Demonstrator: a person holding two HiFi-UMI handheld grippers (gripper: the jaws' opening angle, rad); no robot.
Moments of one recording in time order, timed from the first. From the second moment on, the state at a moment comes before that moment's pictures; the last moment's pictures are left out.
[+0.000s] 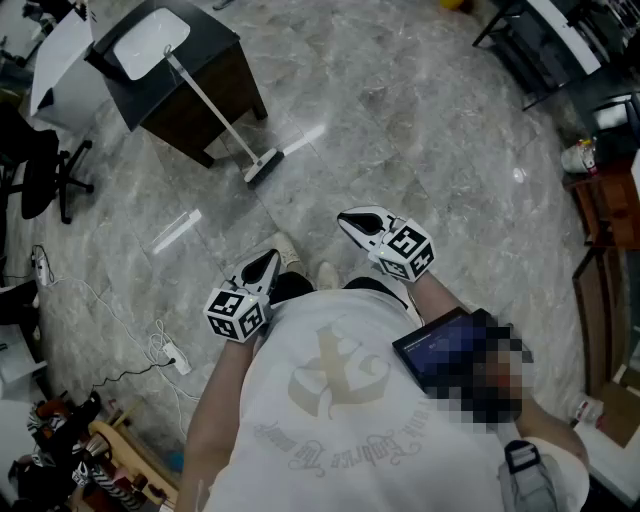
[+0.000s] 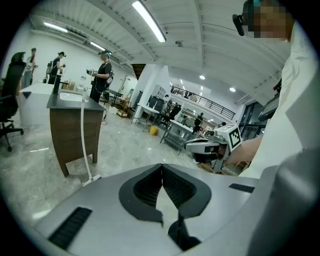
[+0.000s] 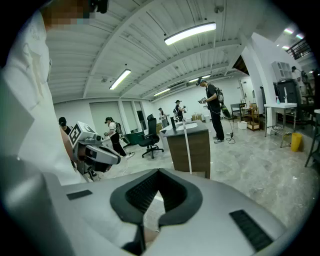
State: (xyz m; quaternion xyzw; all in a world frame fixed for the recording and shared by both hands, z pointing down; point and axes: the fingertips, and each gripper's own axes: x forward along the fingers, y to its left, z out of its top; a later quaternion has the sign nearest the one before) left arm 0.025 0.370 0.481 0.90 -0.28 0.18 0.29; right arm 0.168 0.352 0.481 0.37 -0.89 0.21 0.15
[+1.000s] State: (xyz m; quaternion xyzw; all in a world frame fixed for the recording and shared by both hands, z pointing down) left arm 0.033 0.232 0.497 0.90 -0.27 0.18 0.31; right arm 0.217 0.213 0.500 0.45 -0.84 0.25 0.16
